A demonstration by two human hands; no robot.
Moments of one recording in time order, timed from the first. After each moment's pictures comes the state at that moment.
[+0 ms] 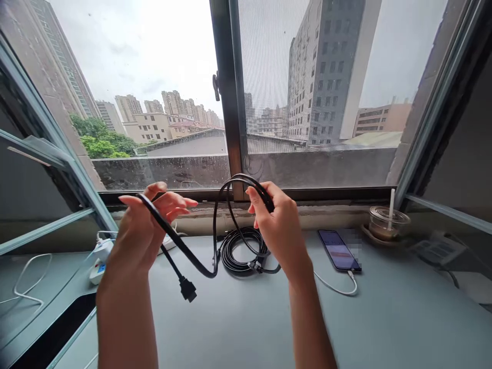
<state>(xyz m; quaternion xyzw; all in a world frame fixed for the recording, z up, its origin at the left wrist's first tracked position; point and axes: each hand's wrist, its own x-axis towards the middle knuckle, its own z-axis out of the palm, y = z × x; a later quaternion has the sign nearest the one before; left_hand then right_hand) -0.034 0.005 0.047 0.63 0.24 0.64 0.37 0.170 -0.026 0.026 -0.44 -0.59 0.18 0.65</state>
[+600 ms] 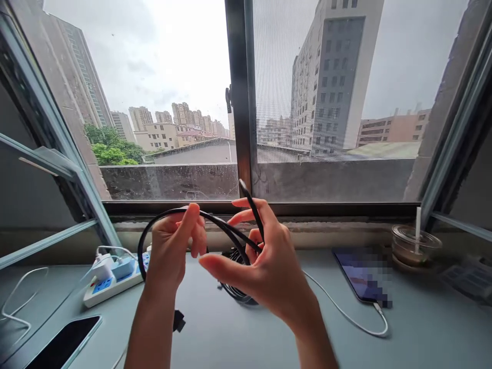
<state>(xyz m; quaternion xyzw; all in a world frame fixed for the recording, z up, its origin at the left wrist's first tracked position) -0.013 0.022 0.040 0.61 0.31 0.65 0.33 0.134 -0.031 0.027 -0.40 -0.64 0.24 0.61</state>
